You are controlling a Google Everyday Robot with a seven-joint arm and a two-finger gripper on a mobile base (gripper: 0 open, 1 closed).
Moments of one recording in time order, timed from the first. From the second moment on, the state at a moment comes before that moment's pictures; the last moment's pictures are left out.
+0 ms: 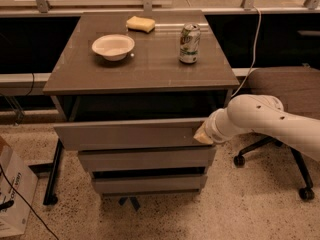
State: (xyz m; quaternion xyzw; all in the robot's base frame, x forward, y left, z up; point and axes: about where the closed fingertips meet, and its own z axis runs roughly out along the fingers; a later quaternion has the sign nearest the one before) arm 0.608 -0.158 0.642 -0.52 0.81 0.02 0.28
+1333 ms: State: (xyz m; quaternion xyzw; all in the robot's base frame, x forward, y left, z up) arm 0.626 -0.156 0.644 -0.51 0.80 0.02 0.30
